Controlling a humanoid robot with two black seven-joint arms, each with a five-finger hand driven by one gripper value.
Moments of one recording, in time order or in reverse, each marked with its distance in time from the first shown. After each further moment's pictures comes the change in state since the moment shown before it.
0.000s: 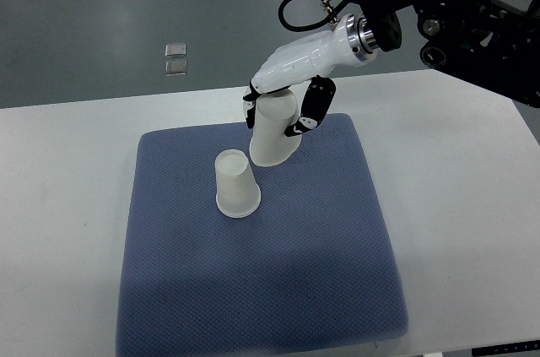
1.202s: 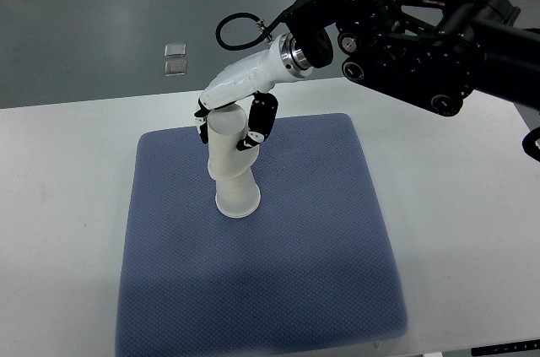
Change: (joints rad) left arm 0.000 0.000 0.000 0.000 0.000 0.000 0.000; right arm -0.002 0.244 -0.019 -0.222 -0.002 -0.004 0.000
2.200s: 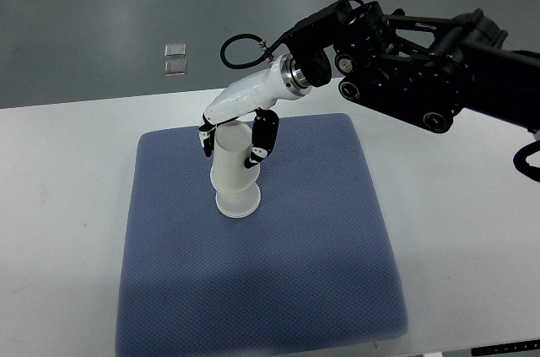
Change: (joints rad) left arm 0.000 0.000 0.000 0.000 0.000 0.000 0.000; right arm -0.062 0.024 0.000 -0.022 -0.006 -0.015 -0.015
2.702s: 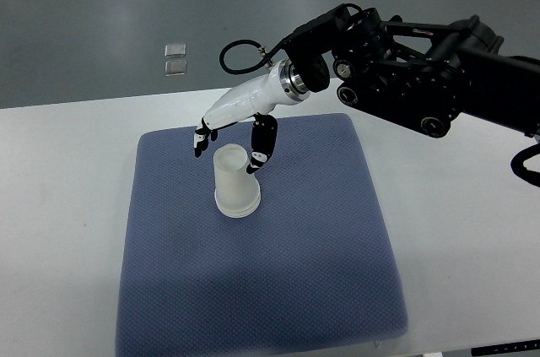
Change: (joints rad) left arm 0.000 0.000 0.000 0.000 0.000 0.000 0.000; right arm -0.011 0.007 0.001 0.000 0.002 -0.001 0.000
